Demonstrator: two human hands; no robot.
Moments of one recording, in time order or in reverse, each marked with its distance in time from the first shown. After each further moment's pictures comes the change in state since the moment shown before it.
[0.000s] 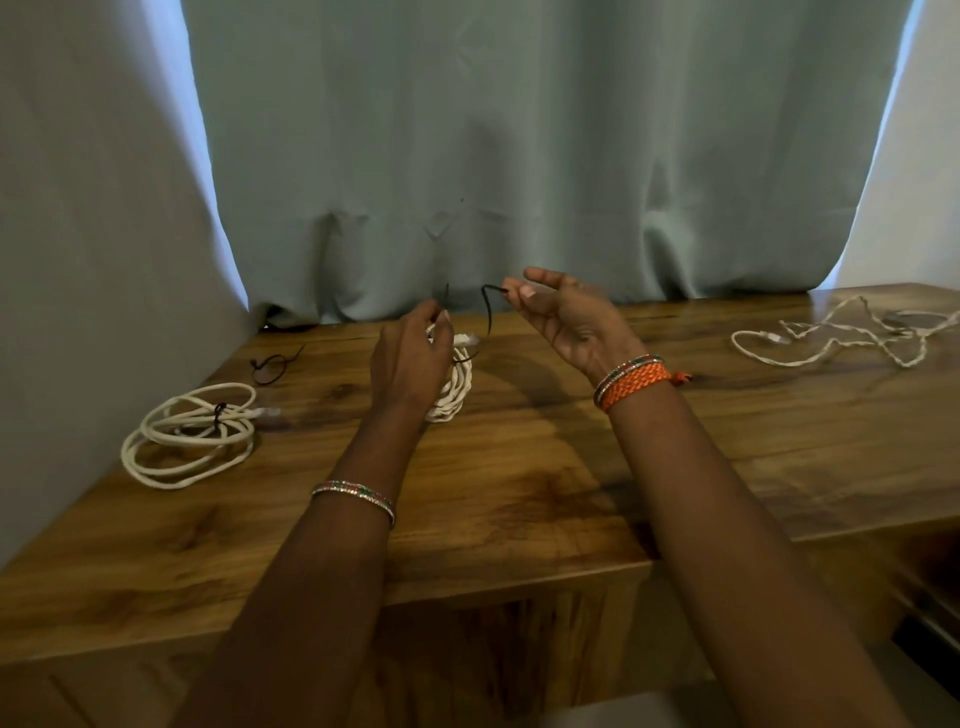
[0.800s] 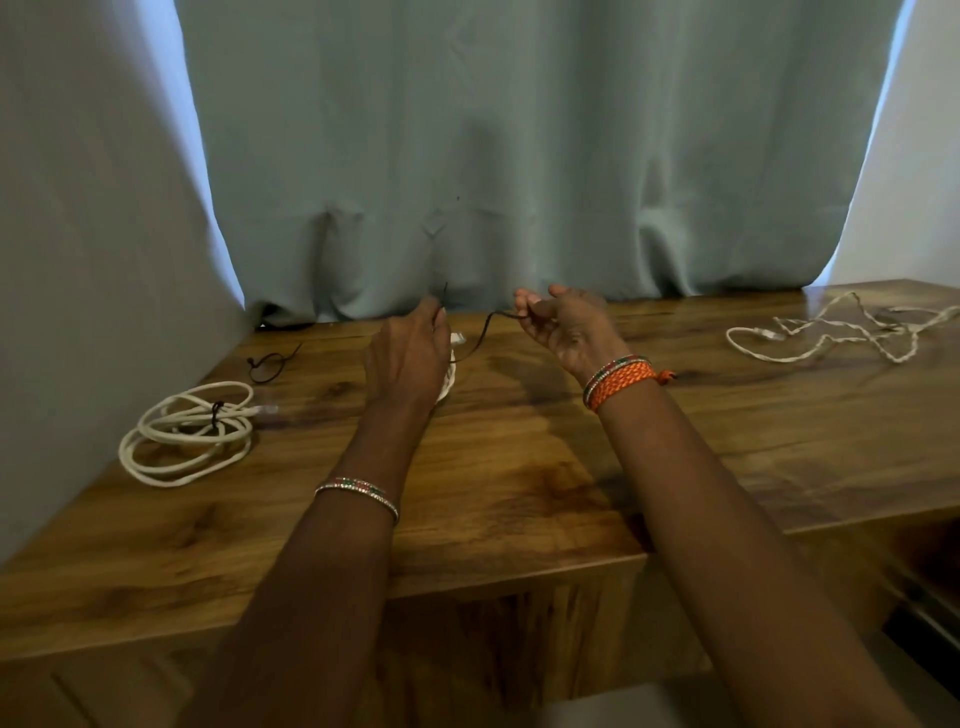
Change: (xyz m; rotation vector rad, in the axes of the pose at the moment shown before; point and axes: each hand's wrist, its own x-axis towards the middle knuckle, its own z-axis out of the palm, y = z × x) left_hand -0.005 0.003 -0.003 0.250 0.041 0.118; right_hand 0.012 0.012 -0.010 0.016 0.170 0.000
